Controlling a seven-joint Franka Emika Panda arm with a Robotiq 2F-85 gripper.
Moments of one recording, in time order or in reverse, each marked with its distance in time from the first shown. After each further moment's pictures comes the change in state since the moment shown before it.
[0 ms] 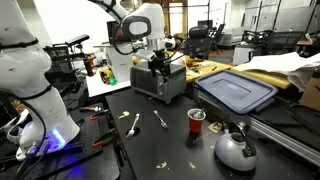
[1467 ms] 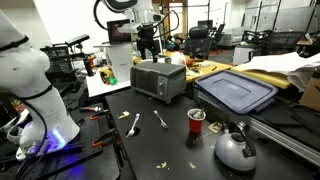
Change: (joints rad) arm 0.064 -0.272 -0.043 0.002 -0.078 -0.278 0.051
